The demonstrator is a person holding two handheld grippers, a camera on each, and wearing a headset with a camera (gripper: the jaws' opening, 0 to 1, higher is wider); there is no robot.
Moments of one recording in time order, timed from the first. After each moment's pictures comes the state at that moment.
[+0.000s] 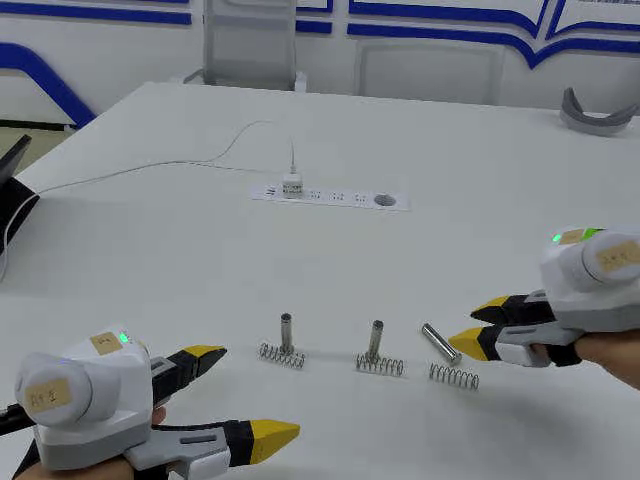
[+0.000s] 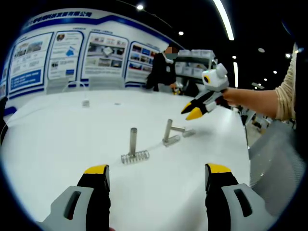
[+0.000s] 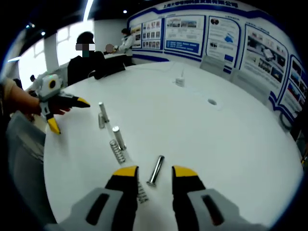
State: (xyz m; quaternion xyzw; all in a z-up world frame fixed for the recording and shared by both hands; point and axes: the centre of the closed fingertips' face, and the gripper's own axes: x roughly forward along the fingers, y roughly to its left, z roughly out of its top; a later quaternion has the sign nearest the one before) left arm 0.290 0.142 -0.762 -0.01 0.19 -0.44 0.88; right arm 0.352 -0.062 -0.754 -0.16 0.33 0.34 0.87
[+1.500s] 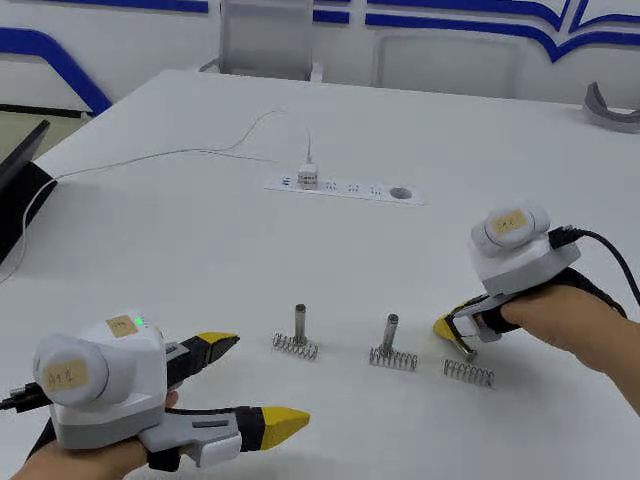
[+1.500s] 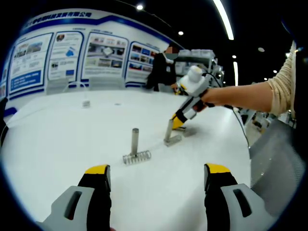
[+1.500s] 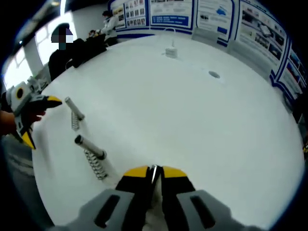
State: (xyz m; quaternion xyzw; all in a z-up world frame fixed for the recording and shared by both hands) left arm 0.292 0.144 -0.763 -0.01 0.19 -0.44 0.88; right arm 0.382 -0.049 -0.803 -0.15 0.44 0.29 0.84
